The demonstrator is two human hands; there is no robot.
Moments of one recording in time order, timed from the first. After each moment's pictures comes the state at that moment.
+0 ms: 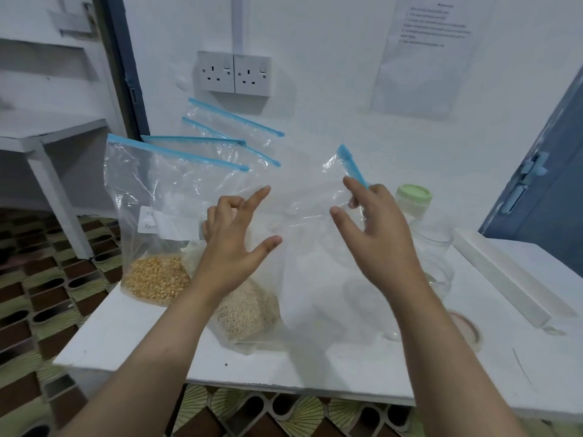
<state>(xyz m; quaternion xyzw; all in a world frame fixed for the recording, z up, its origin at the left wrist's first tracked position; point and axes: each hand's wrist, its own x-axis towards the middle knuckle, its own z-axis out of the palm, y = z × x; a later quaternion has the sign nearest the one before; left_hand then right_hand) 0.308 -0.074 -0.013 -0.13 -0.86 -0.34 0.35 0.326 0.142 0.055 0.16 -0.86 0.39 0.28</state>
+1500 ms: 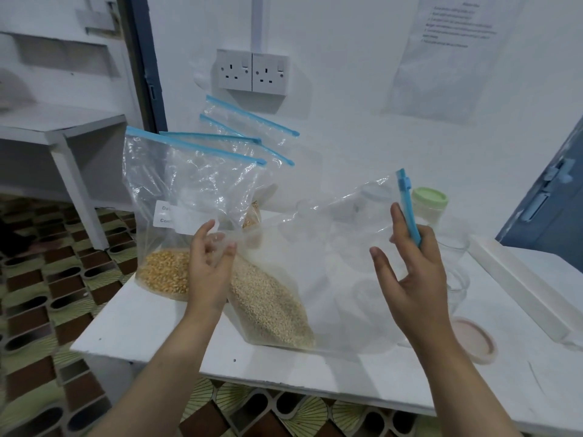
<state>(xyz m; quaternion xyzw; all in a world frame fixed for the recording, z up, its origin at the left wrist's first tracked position) 0.311 -0.098 -0.076 0.09 -0.66 -0.67 0.34 0.330 0.181 -0.009 0.22 -0.81 0.35 0.41</state>
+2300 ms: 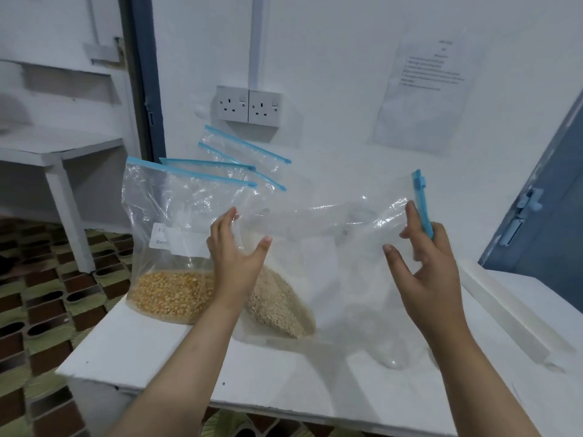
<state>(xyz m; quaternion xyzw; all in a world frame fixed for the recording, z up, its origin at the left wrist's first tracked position) 0.282 -0.060 -0.028 0.02 -0.73 -0.55 0.40 0.335 0.201 0.039 0.18 -0.82 0.39 0.37</state>
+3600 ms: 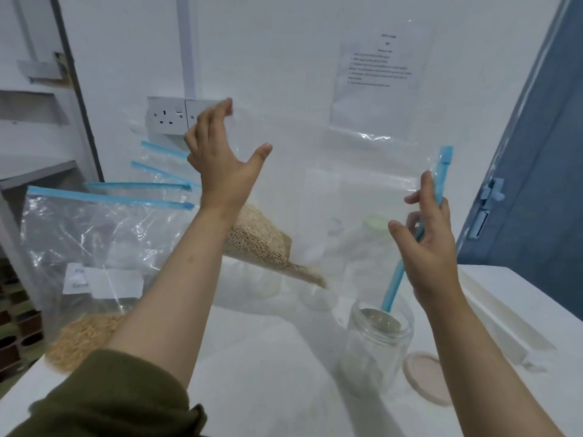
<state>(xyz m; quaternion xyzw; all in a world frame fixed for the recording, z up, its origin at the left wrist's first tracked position) 0.183 0.004 0.125 -0.08 -0.73 -0.40 0.54 0.250 0.275 0.058 0.14 -0.74 0.53 0.39</state>
